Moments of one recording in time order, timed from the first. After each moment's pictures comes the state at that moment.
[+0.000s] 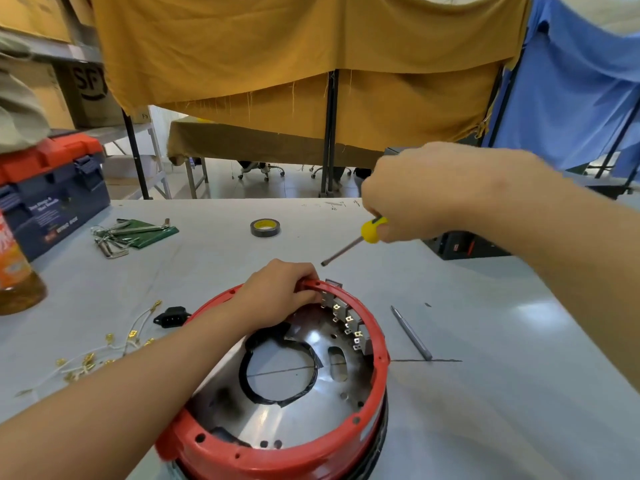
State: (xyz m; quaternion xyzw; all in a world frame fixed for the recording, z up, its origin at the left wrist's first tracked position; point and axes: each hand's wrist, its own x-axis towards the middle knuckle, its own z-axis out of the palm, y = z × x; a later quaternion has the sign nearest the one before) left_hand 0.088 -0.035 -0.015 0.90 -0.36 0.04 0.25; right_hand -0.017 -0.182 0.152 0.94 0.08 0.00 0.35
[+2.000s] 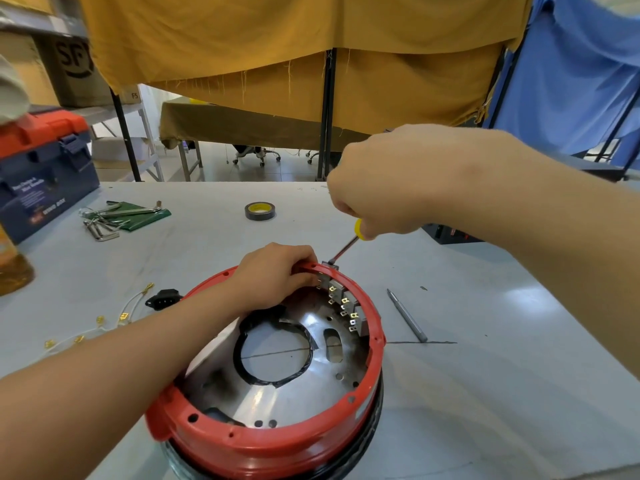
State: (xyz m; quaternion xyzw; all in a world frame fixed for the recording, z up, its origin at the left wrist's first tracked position) left_hand 0.087 -0.035 -0.016 0.90 -0.37 0.04 0.22; right_hand -0.021 -0.165 0.142 0.94 0.10 0.03 0.32
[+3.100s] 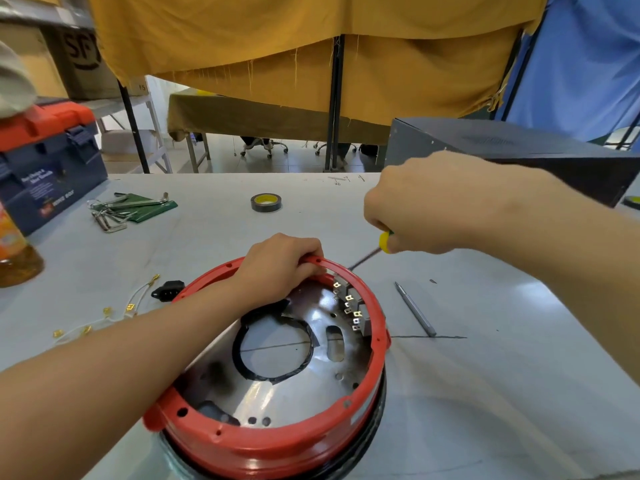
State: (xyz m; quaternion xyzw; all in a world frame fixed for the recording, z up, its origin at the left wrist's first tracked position) left_hand 0.090 -0.037 -0.024 0.90 -0.38 0.10 0.21; right_hand -0.026 -0.187 0.115 0.93 0.10 0.02 0.34
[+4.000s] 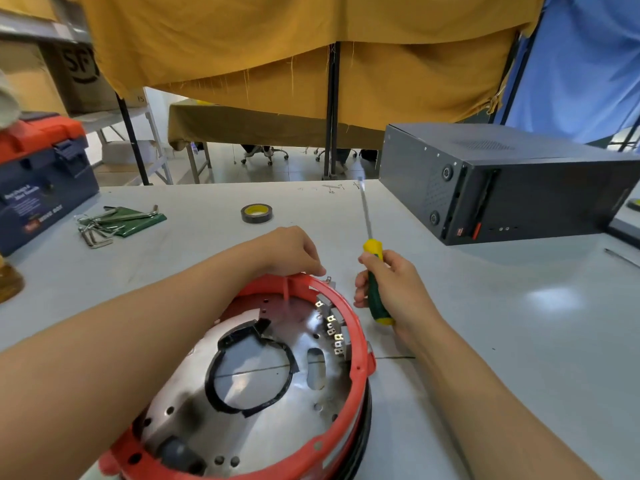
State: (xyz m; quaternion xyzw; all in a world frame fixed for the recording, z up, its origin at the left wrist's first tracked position) left_hand 0.123 -0.081 0.008 0.93 -0.28 -0.12 0.20; right_hand 0.016 -0.224 -0.032 0.66 -0.13 0.14 -0.73
